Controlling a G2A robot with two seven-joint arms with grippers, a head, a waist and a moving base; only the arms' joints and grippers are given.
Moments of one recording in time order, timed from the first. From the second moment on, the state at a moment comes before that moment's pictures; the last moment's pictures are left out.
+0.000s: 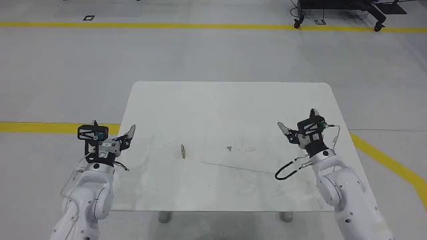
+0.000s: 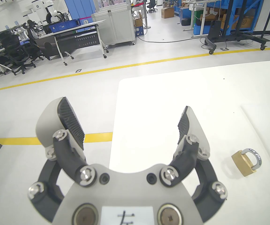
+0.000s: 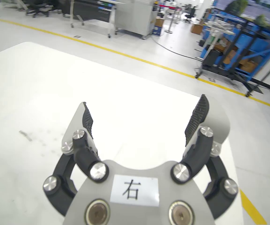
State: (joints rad) left arm 1.73 -1.15 -1.60 -1.80 1.33 0.00 0.00; right arm -1.69 -1.15 1.50 -1.79 -1.37 -0.18 0.01
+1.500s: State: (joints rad) left arm 1.73 -1.15 -1.60 -1.80 1.33 0.00 0.00; right arm -1.18 -1.19 1.01 -1.25 -1.41 -0.77 0.17
